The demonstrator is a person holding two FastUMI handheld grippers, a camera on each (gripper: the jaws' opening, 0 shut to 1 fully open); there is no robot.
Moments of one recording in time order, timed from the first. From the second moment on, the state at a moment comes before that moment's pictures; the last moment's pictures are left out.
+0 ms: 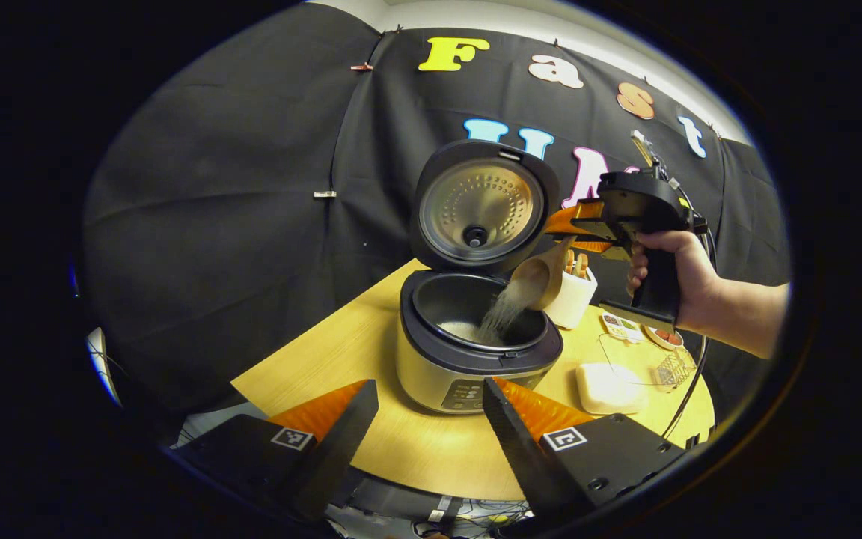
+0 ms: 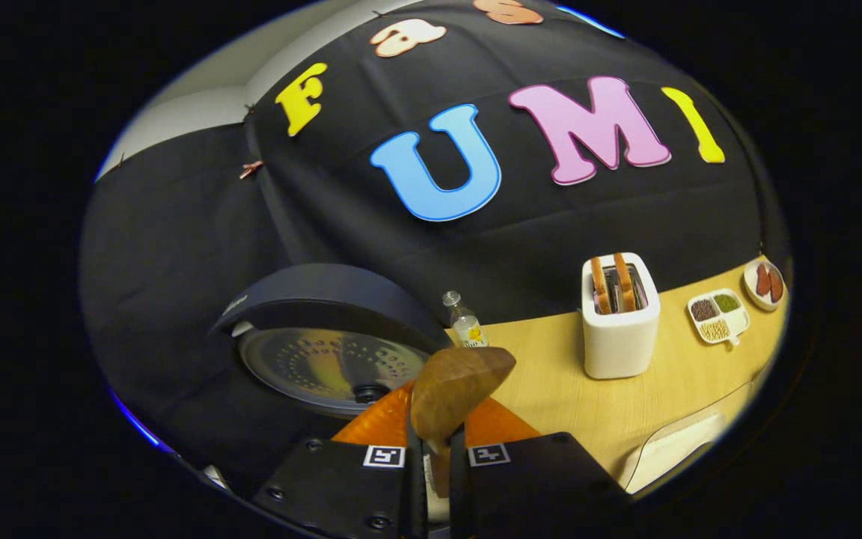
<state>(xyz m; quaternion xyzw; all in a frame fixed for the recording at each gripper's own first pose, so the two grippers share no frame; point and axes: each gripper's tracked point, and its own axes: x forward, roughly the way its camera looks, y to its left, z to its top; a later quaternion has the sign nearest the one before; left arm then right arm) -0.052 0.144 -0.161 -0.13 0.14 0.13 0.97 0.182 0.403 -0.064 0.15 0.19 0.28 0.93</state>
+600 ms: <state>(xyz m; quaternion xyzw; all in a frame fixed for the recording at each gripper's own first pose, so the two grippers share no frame) -0.051 0.146 -0.157 -0.14 0.14 0.14 0.97 0.138 0.454 -0.085 -0.03 0.14 0.41 0.90</state>
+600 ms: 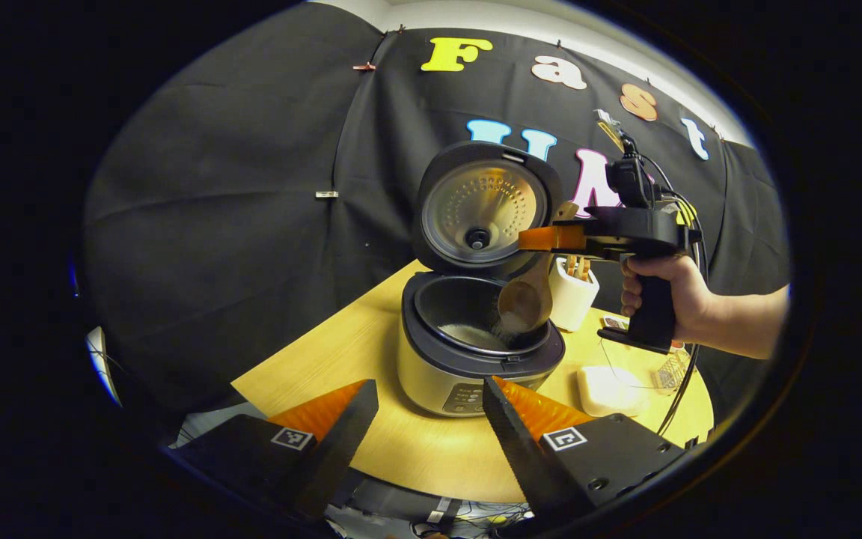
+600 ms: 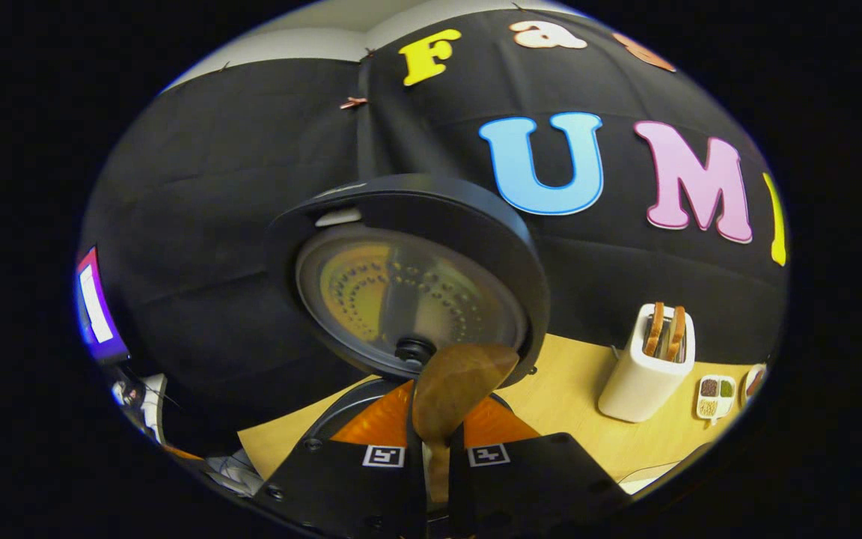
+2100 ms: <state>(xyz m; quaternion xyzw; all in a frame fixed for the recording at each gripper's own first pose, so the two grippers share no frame) -0.004 0.068 -0.100 -0.10 0.09 0.04 0.99 0.186 0.141 0.016 0.22 0.11 0.14 0.96</state>
